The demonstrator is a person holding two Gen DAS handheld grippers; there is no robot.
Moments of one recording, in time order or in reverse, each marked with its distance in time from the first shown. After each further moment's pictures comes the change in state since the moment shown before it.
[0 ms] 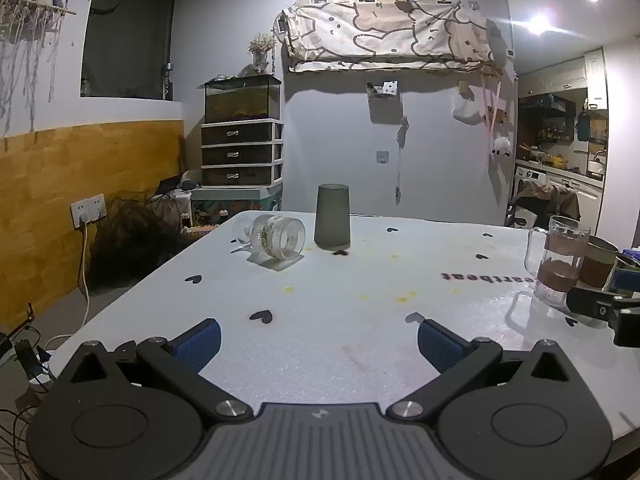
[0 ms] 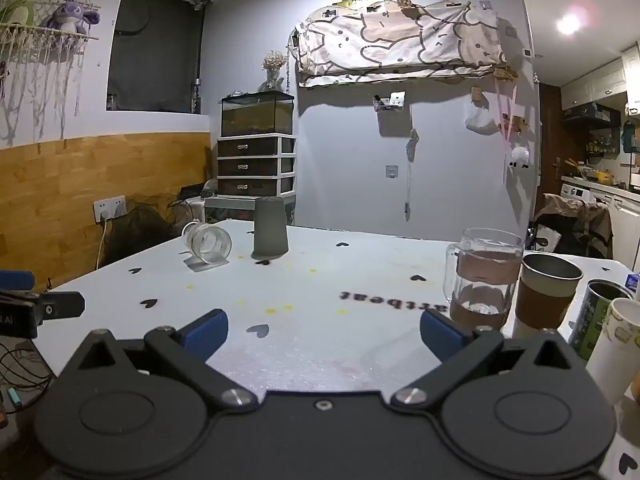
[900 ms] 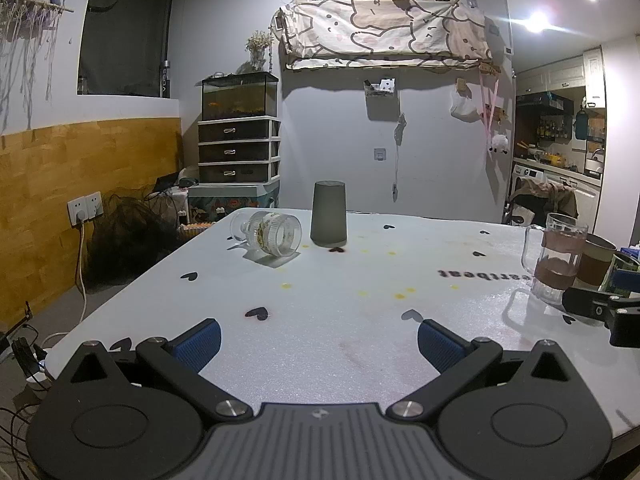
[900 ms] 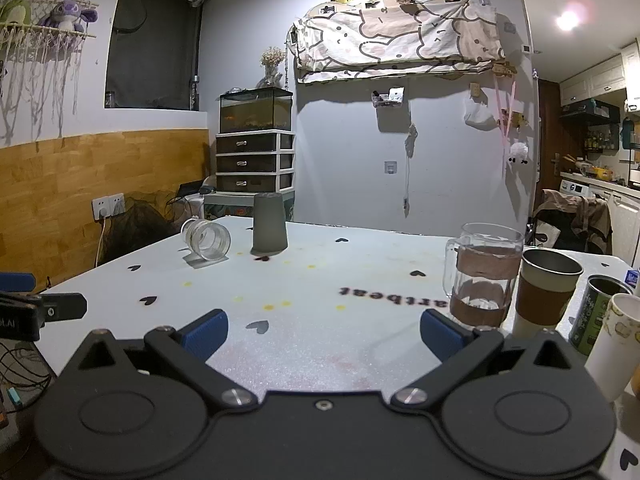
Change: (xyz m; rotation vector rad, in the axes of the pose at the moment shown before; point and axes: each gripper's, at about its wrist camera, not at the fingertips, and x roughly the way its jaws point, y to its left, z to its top) left arm 0.004 -0.007 -0.005 0.002 0.003 0.000; right arm 0.001 0.000 -0.001 -0.003 0.011 -0.003
